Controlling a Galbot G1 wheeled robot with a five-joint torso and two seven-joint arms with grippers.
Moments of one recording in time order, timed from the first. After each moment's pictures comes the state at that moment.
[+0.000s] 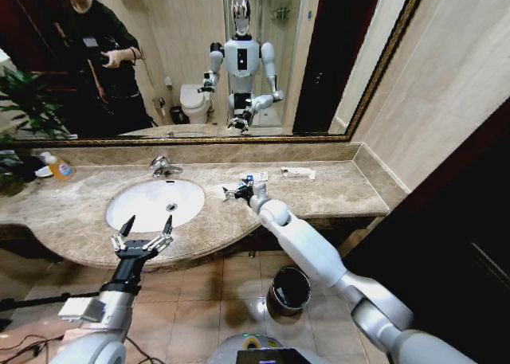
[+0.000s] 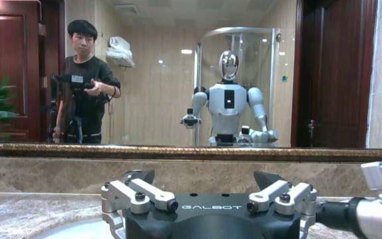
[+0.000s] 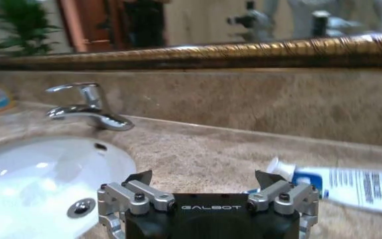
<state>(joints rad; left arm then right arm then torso) 1.84 -1.36 -0.82 -2.47 -0.37 0.04 0.05 -0.50 1.38 -0.22 1.44 0.61 -0.40 0.23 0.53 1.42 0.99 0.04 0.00</state>
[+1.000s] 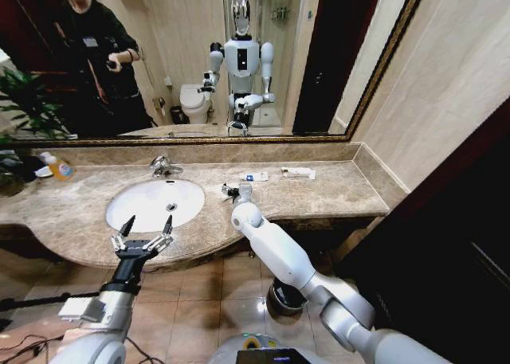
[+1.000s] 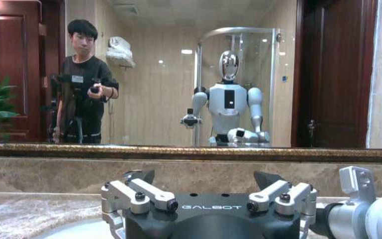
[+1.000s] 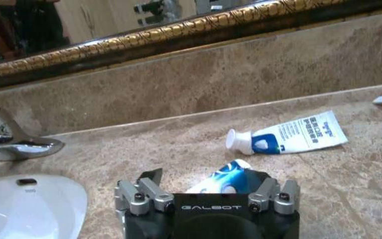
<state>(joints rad) 1.84 -1.36 -0.82 -2.47 -0.37 0.04 0.05 -0.51 1.55 -0.21 1.35 0.73 -0.32 0.66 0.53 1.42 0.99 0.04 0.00</state>
